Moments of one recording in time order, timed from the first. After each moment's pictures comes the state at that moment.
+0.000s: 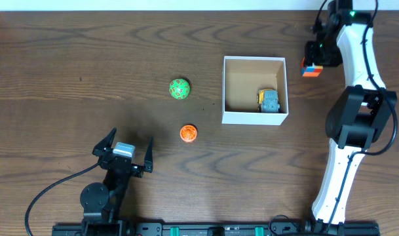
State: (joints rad) left arm -0.02 0.01 0.02 -0.10 0.23 0.13; right arm -0.12 2.44 2.32 -1.29 -0.03 -0.06
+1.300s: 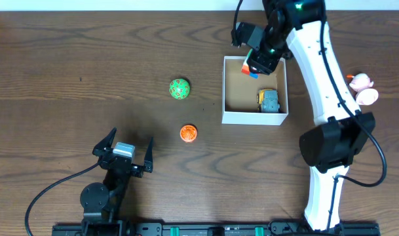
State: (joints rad) left arm -0.02 0.01 0.02 -0.10 0.23 0.13; right arm 0.27 2.19 2.29 -1.46 -0.14 -0.85
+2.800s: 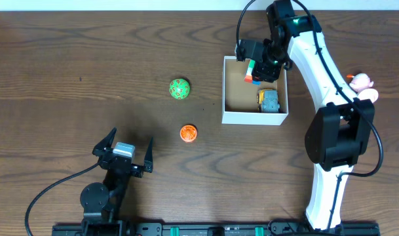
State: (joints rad) left arm -0.02 0.01 0.02 -0.10 0.23 0.13; right arm 0.20 2.19 2.01 -1.18 -0.19 -1.05
